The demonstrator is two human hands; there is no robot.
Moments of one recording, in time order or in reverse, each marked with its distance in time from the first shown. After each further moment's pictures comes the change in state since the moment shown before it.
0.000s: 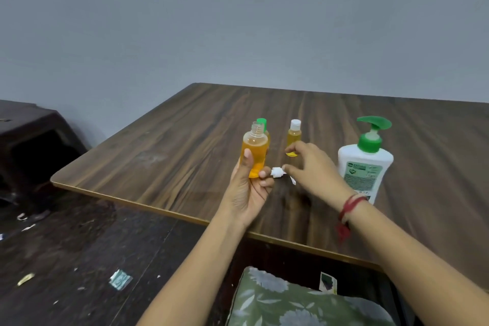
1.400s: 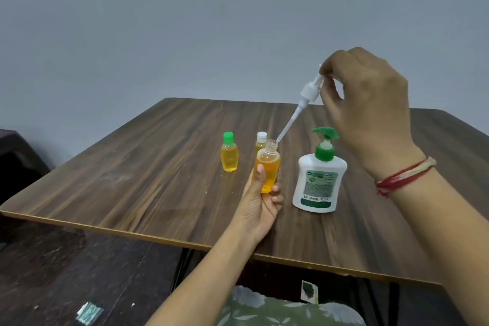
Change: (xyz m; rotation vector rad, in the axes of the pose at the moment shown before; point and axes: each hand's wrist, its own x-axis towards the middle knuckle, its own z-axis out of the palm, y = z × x) left_hand 0.018 -0.070 0.032 0.027 0.055 -0.136; right_hand -0.020 -0.025 -0.153 -0.411 0.886 -0.399
